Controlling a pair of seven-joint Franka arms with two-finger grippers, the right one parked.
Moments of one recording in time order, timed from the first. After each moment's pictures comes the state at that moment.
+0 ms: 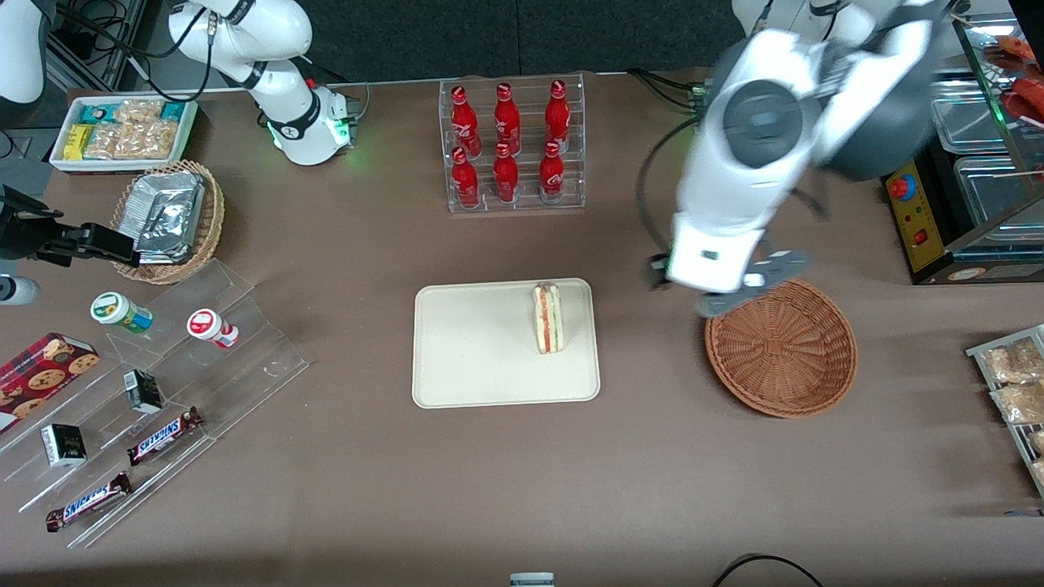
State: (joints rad) arm -0.48 0.27 0.04 -1.34 0.04 1.47 -0.86
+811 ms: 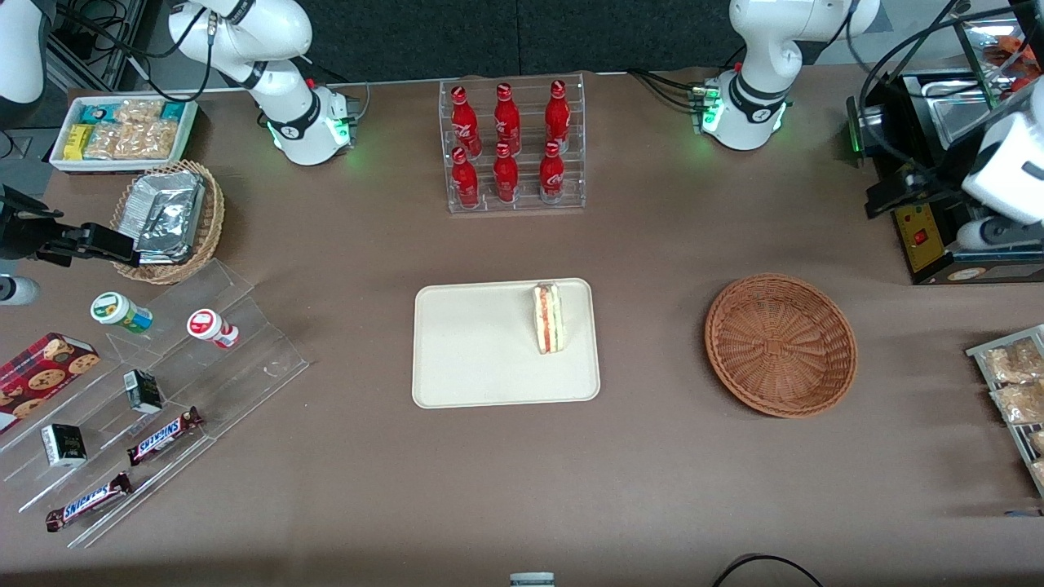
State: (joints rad) arm -0.10 0.00 0.04 -1.51 0.00 1.33 -0.15
